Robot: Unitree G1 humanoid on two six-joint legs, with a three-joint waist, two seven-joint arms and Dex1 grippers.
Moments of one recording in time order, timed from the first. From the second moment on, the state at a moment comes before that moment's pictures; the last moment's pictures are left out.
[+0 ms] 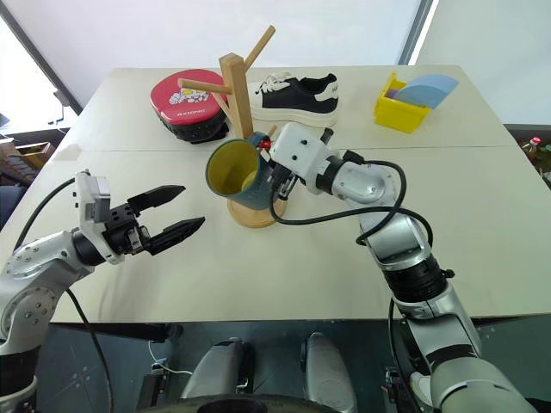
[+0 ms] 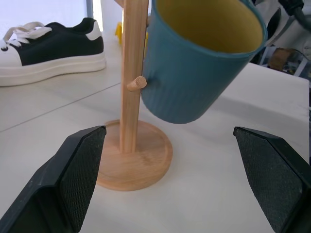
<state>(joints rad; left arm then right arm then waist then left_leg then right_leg) -0.05 0.67 0.27 -0.47 -0.77 0.53 -0.80 -0.66 -0.45 0.26 -0.23 -0.05 0.41 0.63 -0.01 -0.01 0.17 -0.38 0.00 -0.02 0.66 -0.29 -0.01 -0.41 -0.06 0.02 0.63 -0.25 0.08</state>
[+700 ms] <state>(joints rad) -0.02 0.59 0.29 -0.32 -0.65 0.44 -0.67 -0.37 -0.55 -0.03 -0.31 0.15 0.32 0.72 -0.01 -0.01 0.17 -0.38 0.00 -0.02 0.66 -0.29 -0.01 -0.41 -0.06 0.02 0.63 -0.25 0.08</state>
